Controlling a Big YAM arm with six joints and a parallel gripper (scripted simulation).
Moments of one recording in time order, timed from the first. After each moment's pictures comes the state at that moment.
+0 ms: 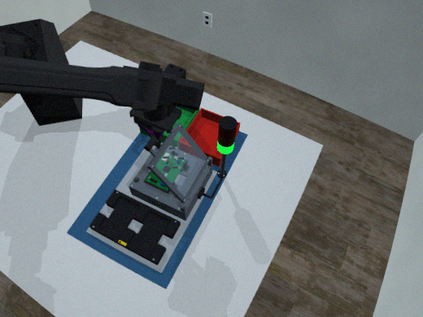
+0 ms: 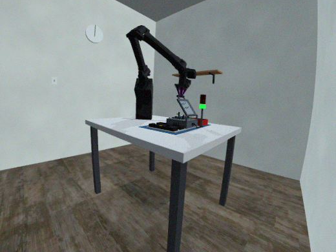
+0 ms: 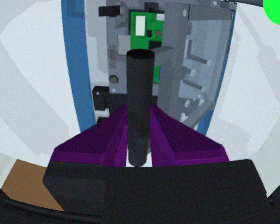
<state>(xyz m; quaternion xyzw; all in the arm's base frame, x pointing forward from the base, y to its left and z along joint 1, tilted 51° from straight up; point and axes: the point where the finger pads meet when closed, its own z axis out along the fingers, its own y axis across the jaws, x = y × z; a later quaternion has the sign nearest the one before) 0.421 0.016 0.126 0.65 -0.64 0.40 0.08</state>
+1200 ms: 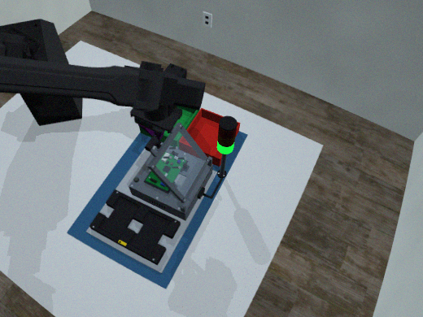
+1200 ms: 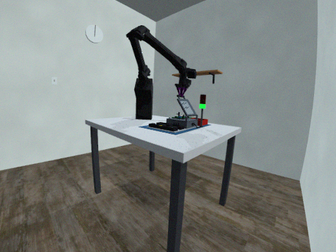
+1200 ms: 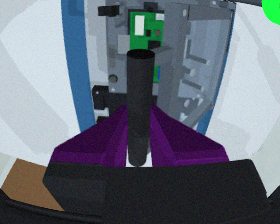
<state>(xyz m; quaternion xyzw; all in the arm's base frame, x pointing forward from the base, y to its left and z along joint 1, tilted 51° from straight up) 0.422 0.017 0.127 0.65 -0.64 0.40 0.08</state>
